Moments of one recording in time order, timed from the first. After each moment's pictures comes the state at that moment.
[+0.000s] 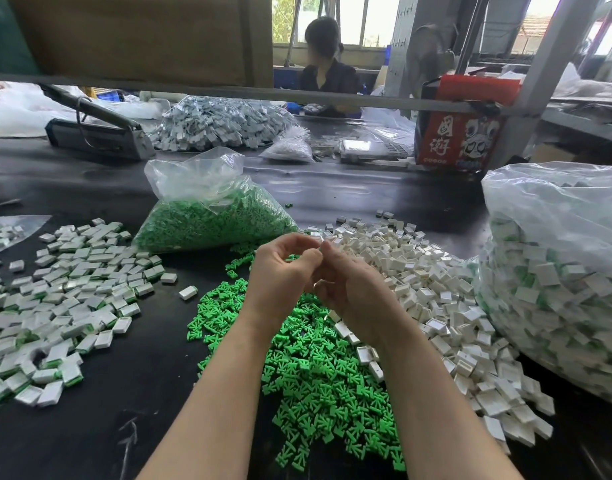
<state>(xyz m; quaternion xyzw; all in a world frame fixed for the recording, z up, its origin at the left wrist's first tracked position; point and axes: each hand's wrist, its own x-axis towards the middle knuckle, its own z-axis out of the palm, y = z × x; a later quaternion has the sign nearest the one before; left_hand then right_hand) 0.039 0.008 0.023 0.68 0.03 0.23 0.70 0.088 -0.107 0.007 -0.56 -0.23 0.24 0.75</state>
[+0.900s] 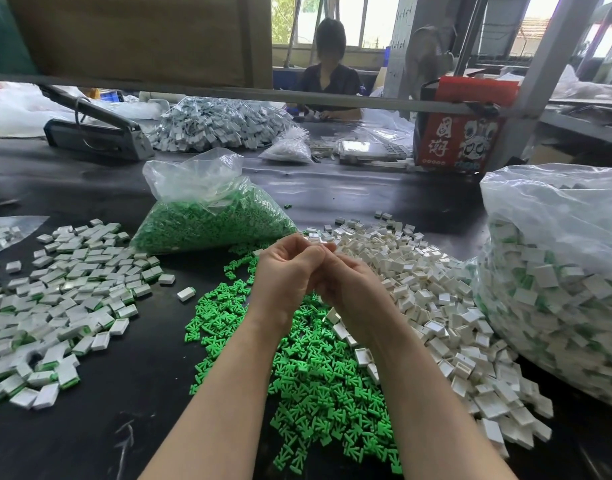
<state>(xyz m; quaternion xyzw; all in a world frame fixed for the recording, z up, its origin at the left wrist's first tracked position) 0.040 -0.003 0.029 0.57 0.04 0.18 0.80 0.082 -0.106 0.011 -0.58 -0.21 0.19 0.76</state>
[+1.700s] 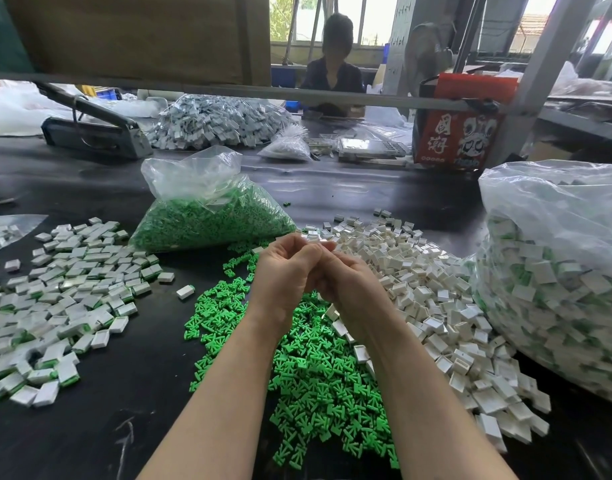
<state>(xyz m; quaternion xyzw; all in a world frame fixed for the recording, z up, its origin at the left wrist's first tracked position) 0.041 -0.003 0.025 0.58 0.05 0.18 0.79 0.078 -0.101 0.016 -0.59 -0.20 0.17 0.76</state>
